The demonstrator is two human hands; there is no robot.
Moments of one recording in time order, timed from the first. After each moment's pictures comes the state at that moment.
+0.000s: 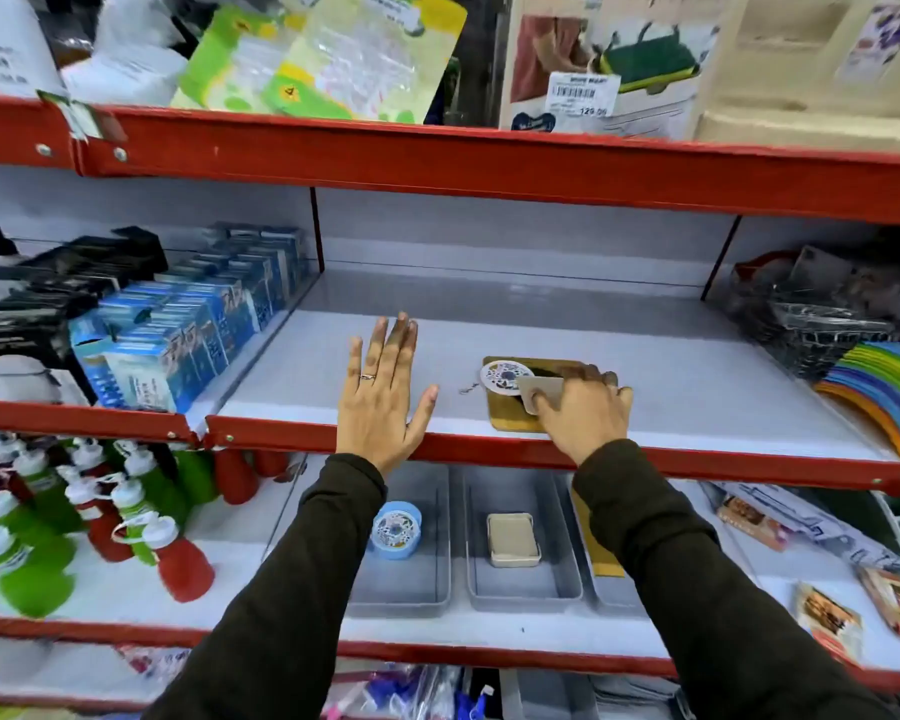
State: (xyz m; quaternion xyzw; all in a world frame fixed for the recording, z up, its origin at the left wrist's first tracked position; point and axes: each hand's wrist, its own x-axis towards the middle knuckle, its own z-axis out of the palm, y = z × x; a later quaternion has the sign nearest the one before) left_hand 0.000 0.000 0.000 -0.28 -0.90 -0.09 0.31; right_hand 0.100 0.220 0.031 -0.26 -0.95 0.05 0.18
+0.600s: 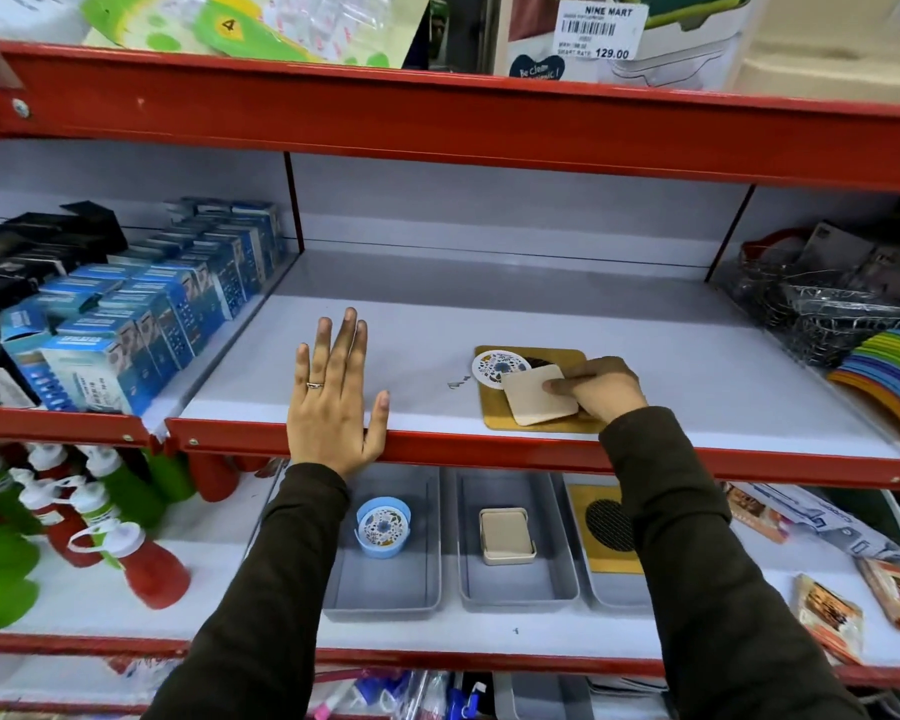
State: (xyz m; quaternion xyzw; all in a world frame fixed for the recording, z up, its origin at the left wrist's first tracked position) left_hand -0.025 -0.015 -0.030 -0.24 -0.89 -0.10 0.37; right_hand 0.066 0.273 0.031 -0.35 -0.81 0.46 0.11
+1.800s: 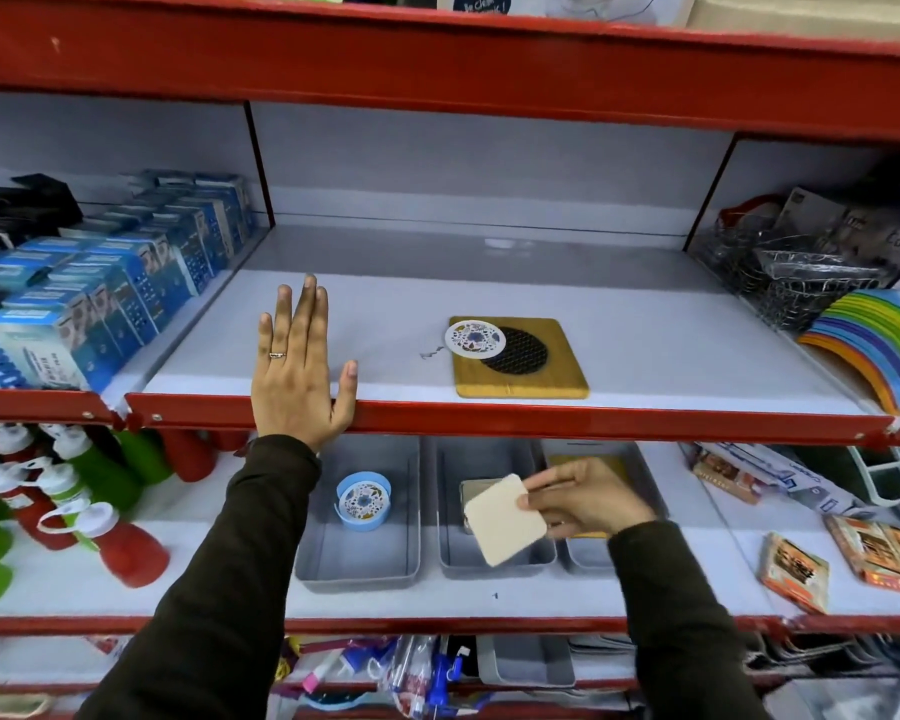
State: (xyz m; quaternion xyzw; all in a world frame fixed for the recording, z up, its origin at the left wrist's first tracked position) left_hand -0.022 -0.013 -0.029 -0.23 -0.90 -0.11 0.35; right_hand 0.177 0.248 -0.048 -0.31 -0.73 0.60 -0.10
